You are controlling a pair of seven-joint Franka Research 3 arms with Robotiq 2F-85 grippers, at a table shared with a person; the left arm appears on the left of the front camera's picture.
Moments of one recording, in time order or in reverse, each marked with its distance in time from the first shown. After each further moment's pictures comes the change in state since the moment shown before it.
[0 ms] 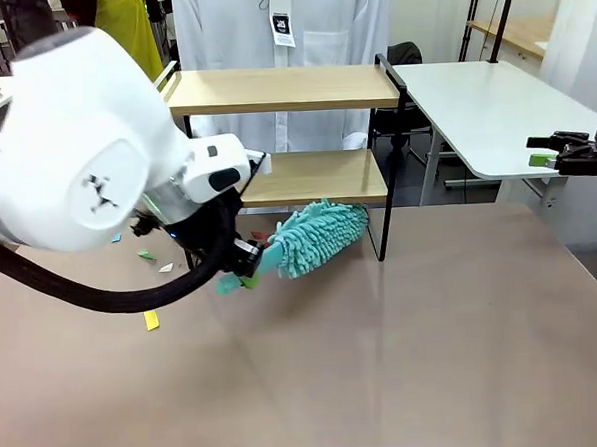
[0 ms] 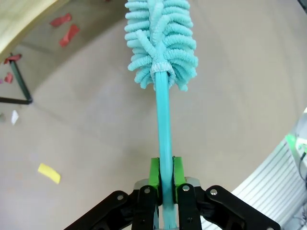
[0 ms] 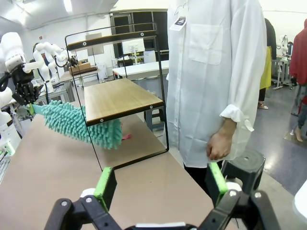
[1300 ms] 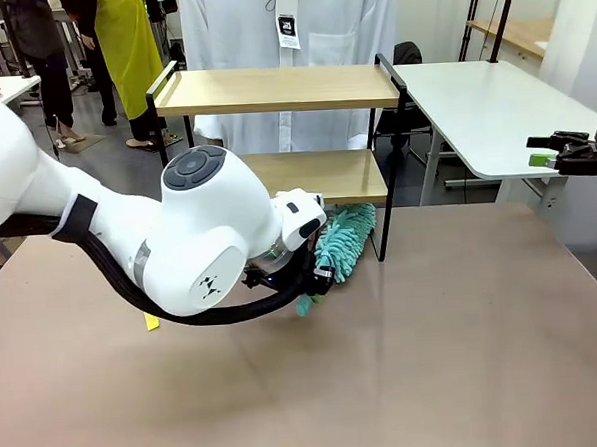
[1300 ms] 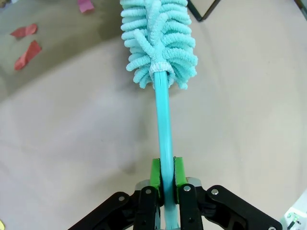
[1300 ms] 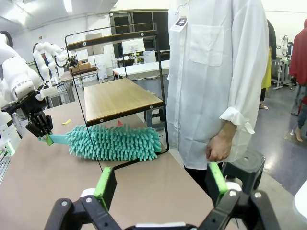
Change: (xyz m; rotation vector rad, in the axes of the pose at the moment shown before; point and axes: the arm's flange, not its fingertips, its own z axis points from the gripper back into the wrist) left arm 0.036 -0.035 -0.126 -0.008 -0.122 0.197; right arm 0.000 0.000 0.000 0.000 0.000 0.000
